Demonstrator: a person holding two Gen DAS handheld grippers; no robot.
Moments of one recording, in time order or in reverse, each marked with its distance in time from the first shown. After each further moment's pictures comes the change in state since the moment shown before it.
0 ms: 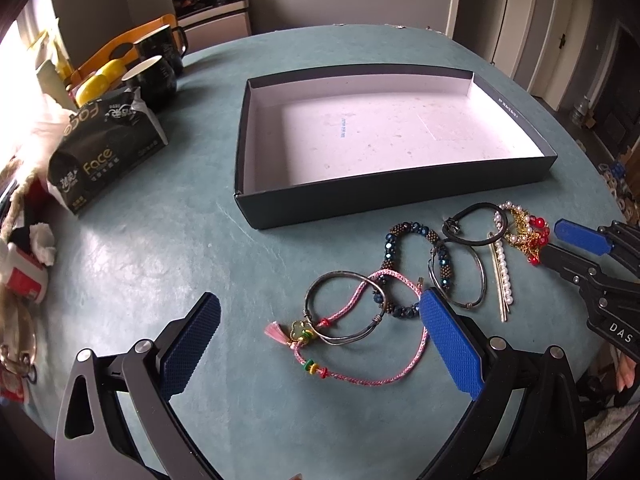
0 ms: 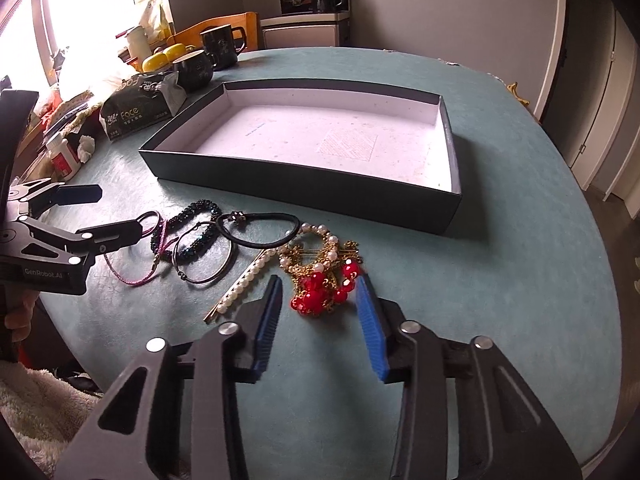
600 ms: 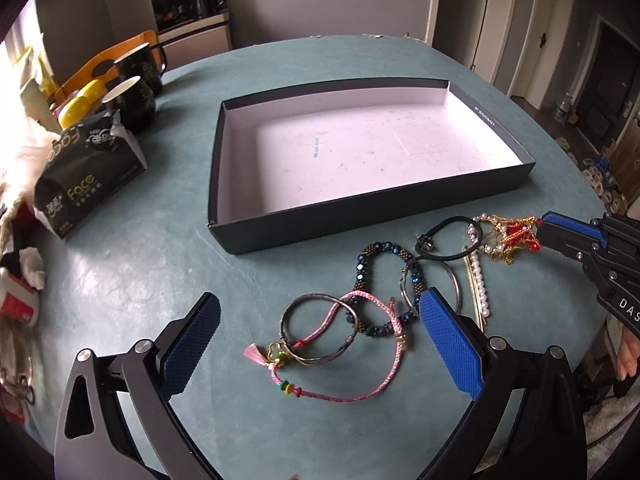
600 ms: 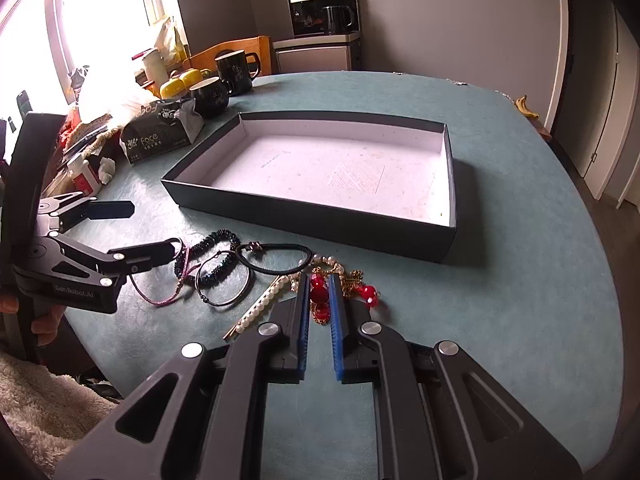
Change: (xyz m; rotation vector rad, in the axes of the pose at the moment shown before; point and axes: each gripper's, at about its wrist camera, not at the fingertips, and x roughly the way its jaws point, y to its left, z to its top) left arm -0.004 -0.010 0.011 0.049 -0.045 -0.064; right arm -0.023 -0.010 0.013 0.007 -0.089 0.064
